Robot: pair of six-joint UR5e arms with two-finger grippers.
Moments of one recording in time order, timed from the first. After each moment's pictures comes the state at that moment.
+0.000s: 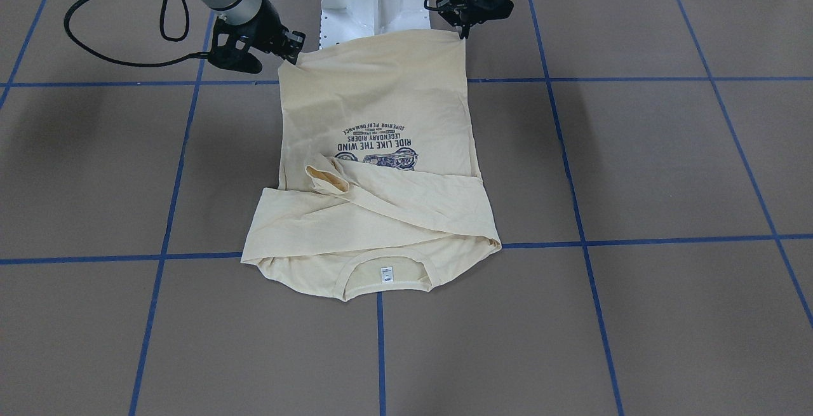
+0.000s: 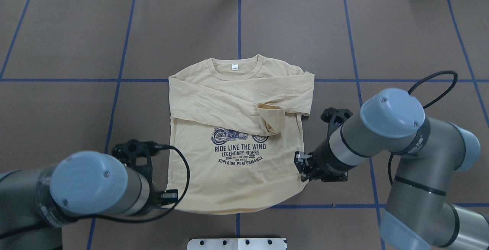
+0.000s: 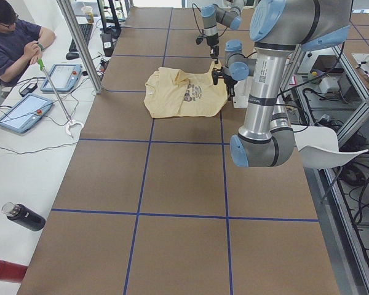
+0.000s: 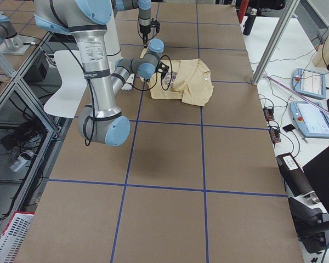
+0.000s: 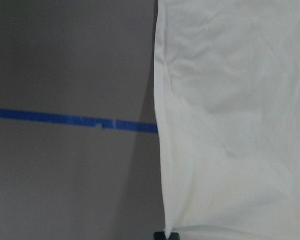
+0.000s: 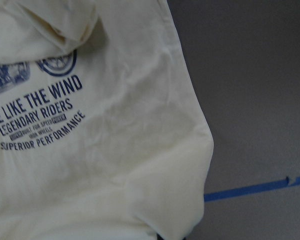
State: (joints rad) left arm -0.30 -1.93 -2.25 -1.31 -1.81 -1.46; right arm 0.51 -1.30 2.07 -1.43 2.16 1.60
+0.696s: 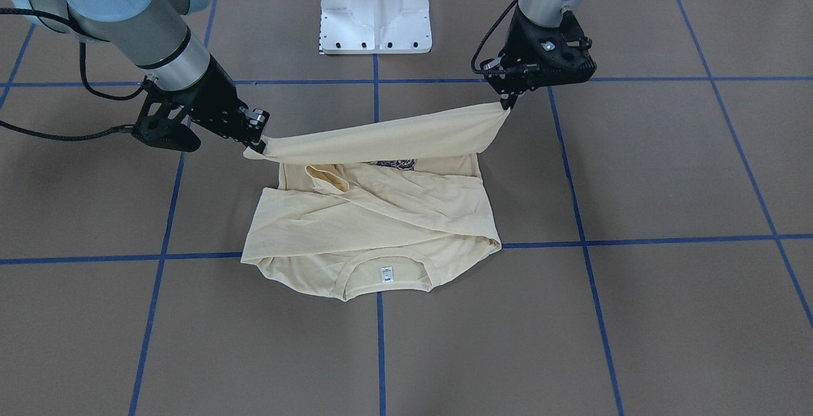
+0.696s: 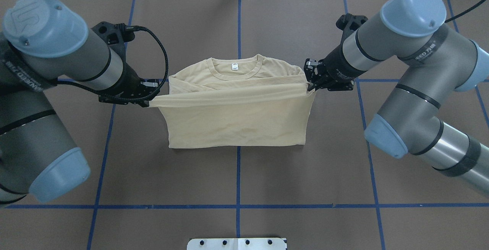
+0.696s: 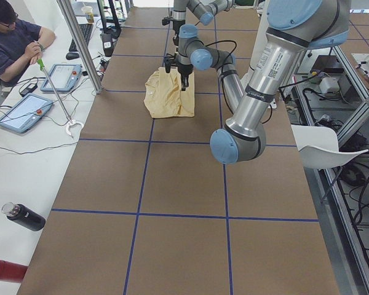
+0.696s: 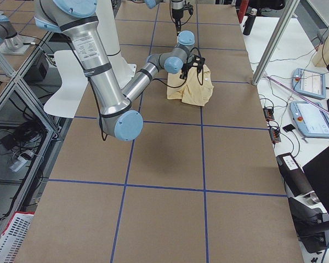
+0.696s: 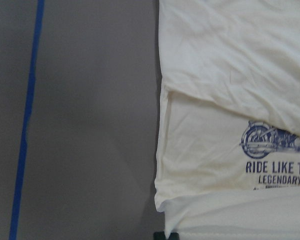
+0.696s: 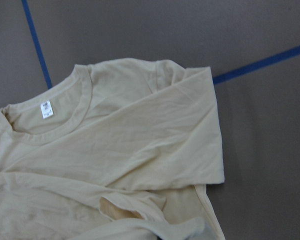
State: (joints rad) left arm -0.73 -2.09 -2.04 -1.34 -1.99 -1.23; right arm 0.81 -1.08 1.84 -1.42 2.15 1.42
